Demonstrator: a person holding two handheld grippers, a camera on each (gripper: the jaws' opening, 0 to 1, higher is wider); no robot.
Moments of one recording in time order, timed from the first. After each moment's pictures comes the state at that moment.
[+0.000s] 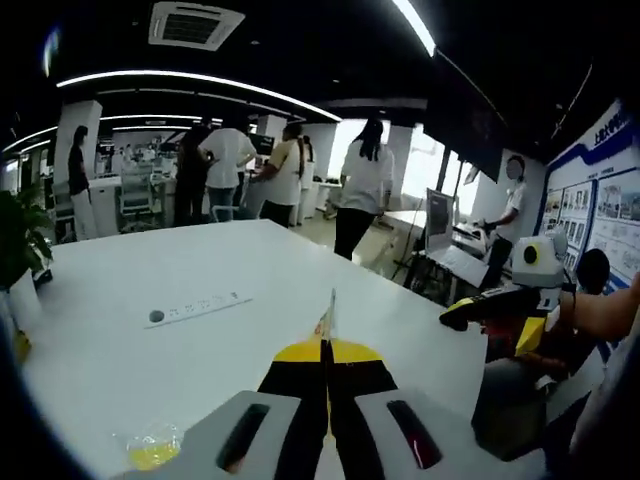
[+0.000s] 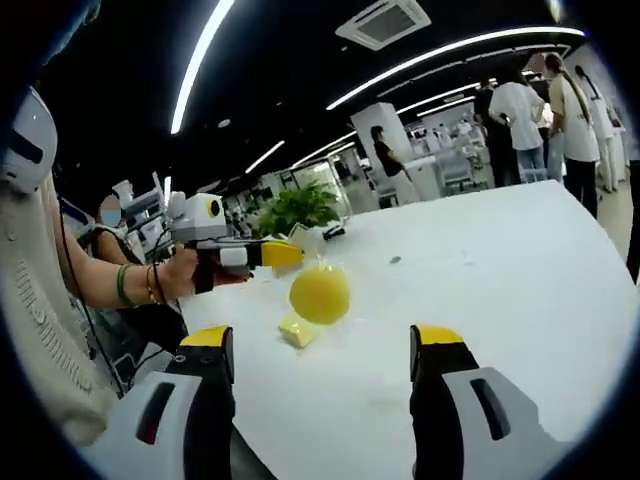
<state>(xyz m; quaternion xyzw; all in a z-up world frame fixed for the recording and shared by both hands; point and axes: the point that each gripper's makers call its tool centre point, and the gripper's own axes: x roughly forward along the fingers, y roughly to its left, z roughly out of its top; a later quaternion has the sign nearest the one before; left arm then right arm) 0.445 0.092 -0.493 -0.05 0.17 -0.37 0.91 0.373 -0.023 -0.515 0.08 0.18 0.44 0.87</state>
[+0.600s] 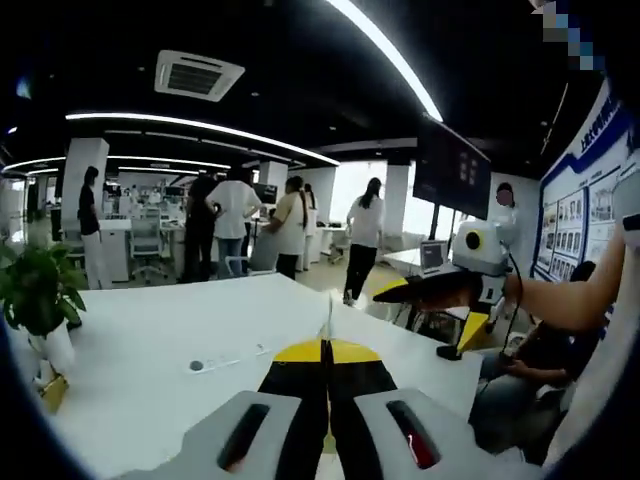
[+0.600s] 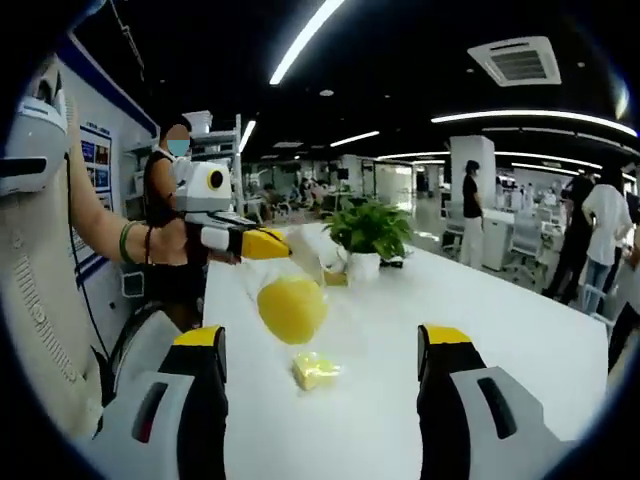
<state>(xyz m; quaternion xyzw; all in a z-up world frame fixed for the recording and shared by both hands) 0.415 0.169 -0.408 -0.05 0.10 -0.36 0.93 0.402 0.087 -0.413 -0.06 0.10 0.58 0.80</state>
